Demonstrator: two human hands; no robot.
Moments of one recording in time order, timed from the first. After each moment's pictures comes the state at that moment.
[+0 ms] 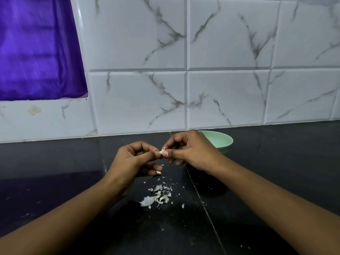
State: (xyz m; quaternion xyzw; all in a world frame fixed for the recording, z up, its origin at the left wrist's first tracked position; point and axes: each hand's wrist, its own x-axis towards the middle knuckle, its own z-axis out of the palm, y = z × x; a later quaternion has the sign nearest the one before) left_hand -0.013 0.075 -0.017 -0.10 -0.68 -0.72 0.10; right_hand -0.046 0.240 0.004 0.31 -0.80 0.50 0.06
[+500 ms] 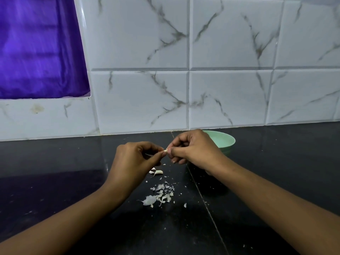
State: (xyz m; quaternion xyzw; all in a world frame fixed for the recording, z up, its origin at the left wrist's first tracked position) left_hand -0.010 0.072 -0.019 -0.15 -0.84 -0.41 0.32; right_hand -0.043 0.237 0.003 0.24 -0.81 0.53 0.07
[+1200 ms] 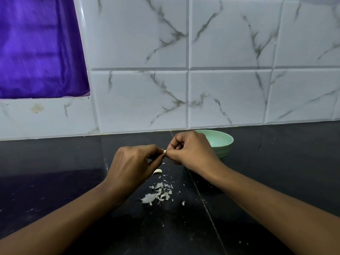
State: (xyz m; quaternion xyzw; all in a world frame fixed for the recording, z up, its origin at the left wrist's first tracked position) left_hand -0.013 0.066 -0.023 -0.27 -0.82 -0.16 0.47; right_hand -0.031 0.230 0.000 0.22 -0.85 0.43 0.21
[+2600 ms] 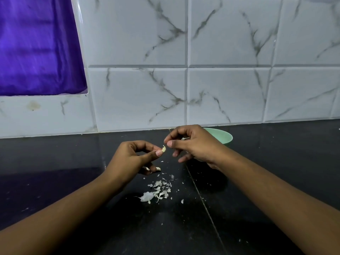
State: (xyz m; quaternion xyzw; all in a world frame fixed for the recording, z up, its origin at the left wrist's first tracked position) left_hand -0.019 0.068 -0.021 -0.12 -0.76 -0.62 0.13; right_hand -0.049 0.247 0.008 0.27 -0.79 0.56 0.01
